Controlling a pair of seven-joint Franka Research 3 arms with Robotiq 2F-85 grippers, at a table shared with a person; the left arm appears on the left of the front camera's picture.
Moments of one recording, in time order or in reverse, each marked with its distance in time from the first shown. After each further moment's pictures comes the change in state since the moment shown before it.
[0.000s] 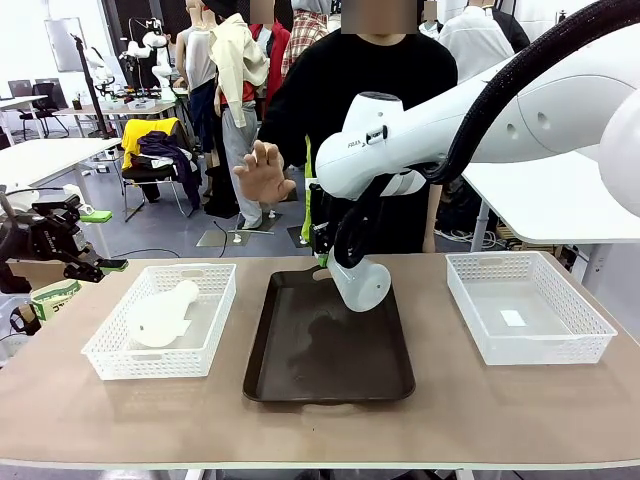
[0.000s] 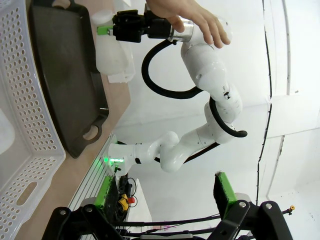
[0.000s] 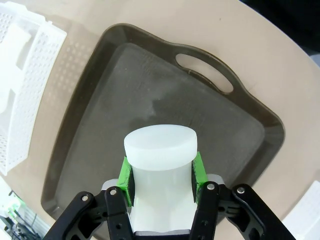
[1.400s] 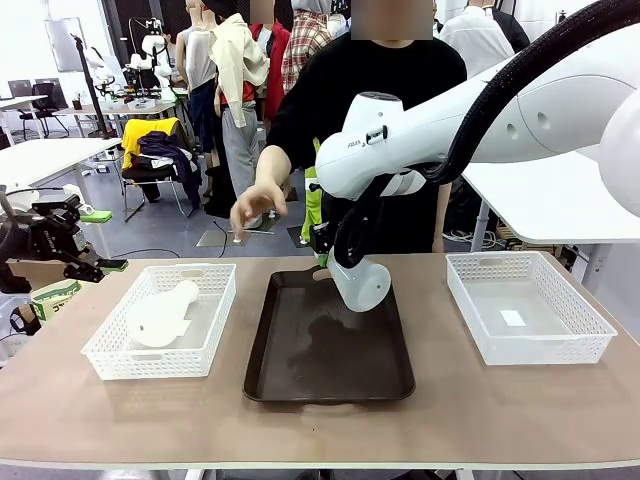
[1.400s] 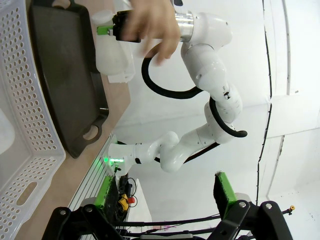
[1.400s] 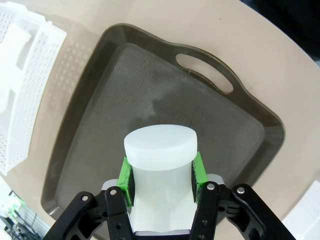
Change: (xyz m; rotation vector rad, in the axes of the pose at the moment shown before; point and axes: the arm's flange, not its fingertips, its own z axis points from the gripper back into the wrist) left arm 0.000 0.000 0.000 0.000 0.000 0.000; right arm 0.000 0.000 0.000 0.000 0.000 0.000
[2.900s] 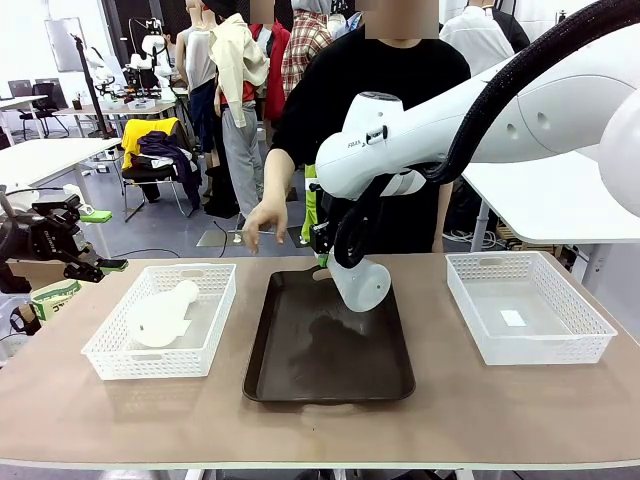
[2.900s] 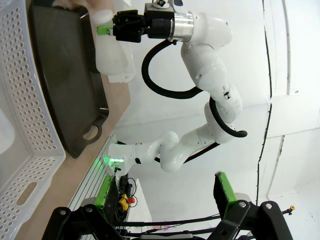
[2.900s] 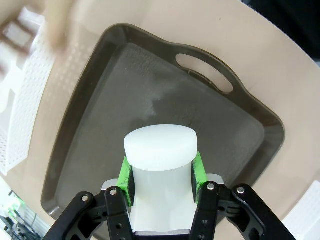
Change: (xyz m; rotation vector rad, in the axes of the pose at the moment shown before) left arm 0.000 0.000 0.000 0.000 0.000 0.000; right arm 0.000 0.000 0.000 0.000 0.000 0.000
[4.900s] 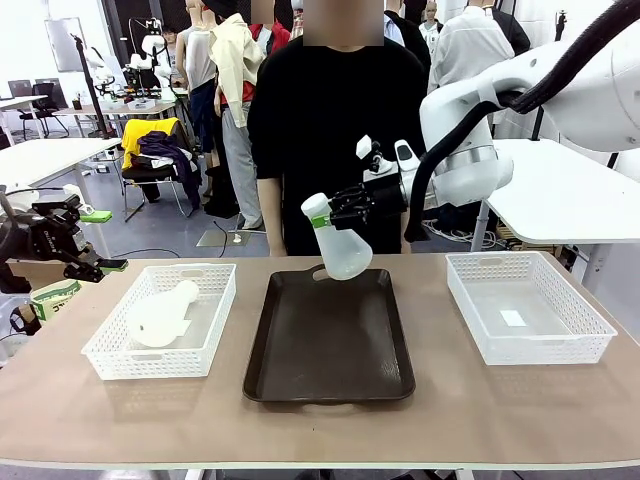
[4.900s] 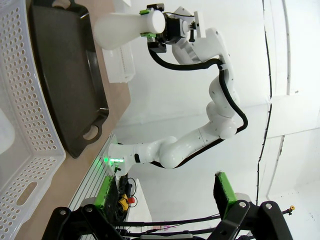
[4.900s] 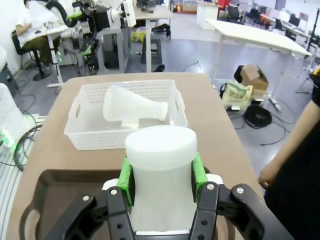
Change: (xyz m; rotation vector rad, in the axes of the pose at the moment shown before) left arm 0.000 0.000 0.000 0.000 0.000 0.000; right arm -0.051 -0.067 0.030 0.525 -0.878 0.818
